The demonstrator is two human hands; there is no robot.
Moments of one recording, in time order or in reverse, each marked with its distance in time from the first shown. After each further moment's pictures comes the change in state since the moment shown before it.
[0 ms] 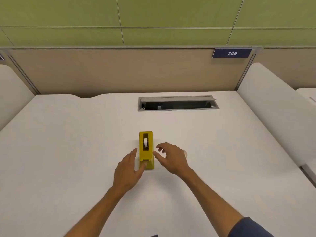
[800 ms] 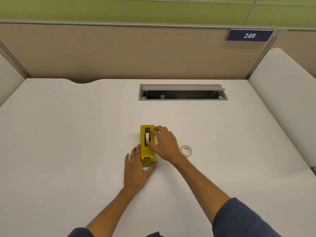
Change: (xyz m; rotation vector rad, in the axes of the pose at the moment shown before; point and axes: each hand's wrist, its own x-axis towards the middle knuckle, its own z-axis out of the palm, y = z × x) left_hand 0.012 0.003 0.048 -0.148 0.104 0.007; right_hand 0.060 -0.009 0.025 -0.126 -0.095 -0.088
